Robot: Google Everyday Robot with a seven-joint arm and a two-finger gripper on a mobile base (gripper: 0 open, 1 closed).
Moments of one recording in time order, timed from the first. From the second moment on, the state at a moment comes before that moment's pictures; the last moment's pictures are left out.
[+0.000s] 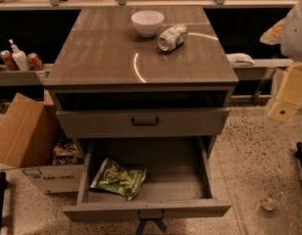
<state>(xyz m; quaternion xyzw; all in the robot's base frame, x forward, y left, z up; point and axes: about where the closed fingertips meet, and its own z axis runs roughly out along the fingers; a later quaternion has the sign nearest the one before) 0.438 -0.216 0.980 -0.60 0.78 -0.04 0.16</state>
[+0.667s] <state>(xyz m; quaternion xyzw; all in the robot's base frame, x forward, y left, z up) 0.440 -0.196 0.955 -0.61 0.77 -0.02 0.18</state>
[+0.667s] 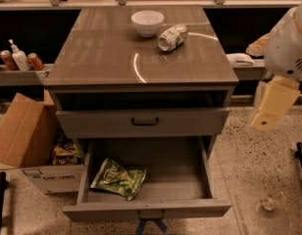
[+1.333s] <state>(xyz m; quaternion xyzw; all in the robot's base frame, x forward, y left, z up) 0.427 -0.113 0.829 -0.62 0.75 0.08 0.22</state>
